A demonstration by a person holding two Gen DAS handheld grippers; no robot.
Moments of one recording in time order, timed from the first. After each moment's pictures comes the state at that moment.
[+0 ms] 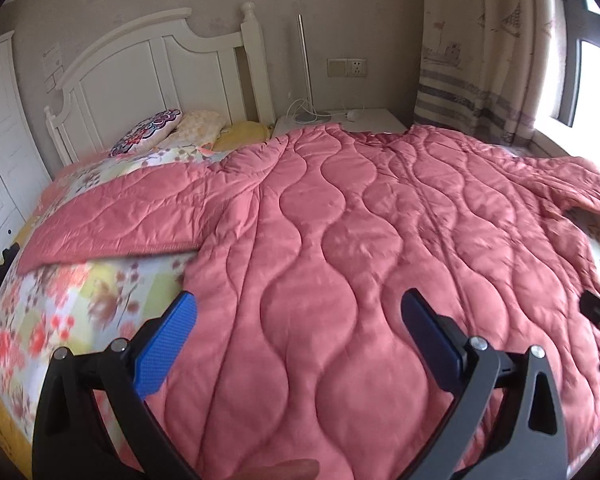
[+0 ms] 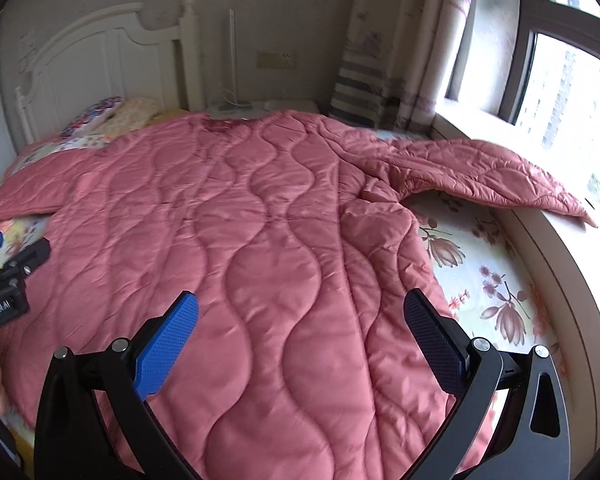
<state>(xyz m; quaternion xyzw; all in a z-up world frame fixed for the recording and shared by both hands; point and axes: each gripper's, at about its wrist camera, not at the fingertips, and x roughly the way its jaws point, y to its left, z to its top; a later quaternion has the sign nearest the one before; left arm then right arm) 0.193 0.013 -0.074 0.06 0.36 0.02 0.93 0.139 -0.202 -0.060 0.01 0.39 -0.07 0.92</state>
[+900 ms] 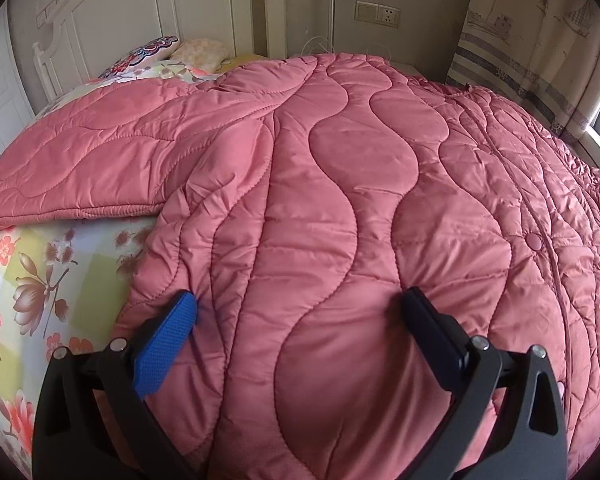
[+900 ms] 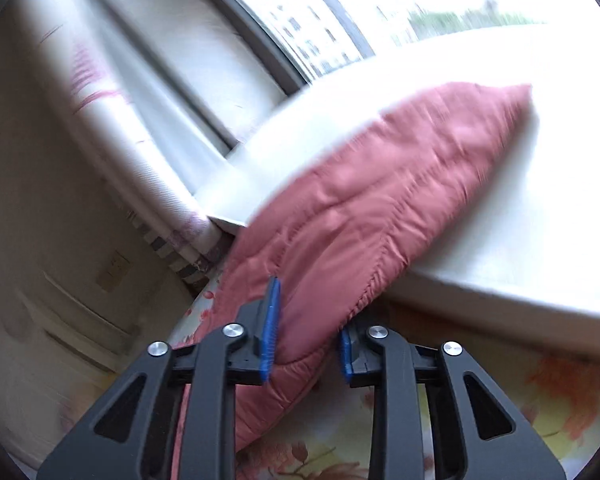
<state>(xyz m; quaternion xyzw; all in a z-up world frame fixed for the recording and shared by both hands) 0.282 0.059 -0.151 0.00 0.45 0.02 0.89 0.249 -0.474 -0.066 0.35 0.19 -0.32 0.86</state>
